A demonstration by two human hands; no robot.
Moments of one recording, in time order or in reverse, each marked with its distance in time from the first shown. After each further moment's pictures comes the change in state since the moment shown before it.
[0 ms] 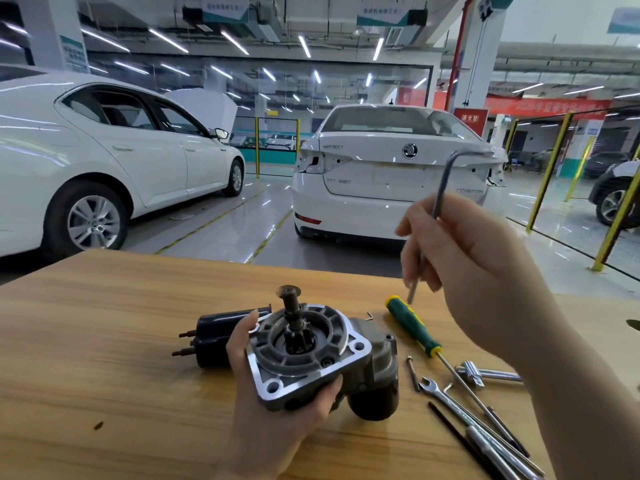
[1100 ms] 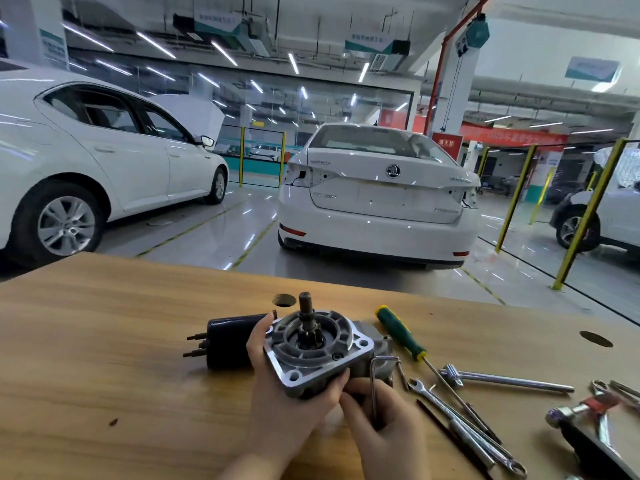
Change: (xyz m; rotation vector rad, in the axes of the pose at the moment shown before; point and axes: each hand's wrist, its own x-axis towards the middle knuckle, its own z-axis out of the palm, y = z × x) left_hand 0.004 0.073 0.002 -0.152 -0.013 0.025; right_hand -0.115 0.048 0.100 0.092 0.278 0.351
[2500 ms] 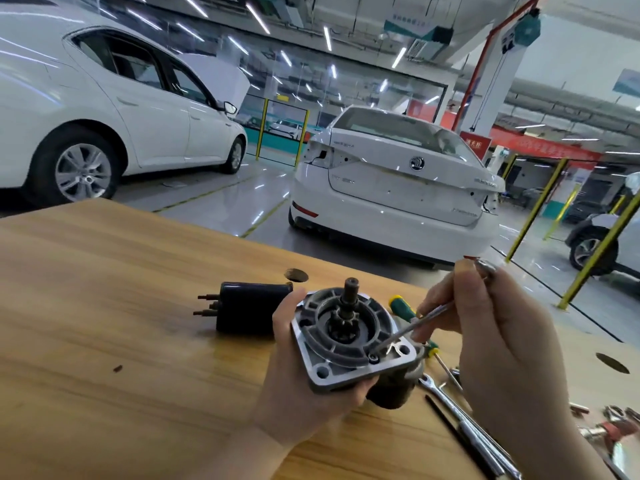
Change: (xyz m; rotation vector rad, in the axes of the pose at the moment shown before) left_hand -0.003 -0.003 -0.005 -0.080 -0.161 0.120; right_hand 0.052 -0.094 -0.038 -0.127 -0.107 -0.308
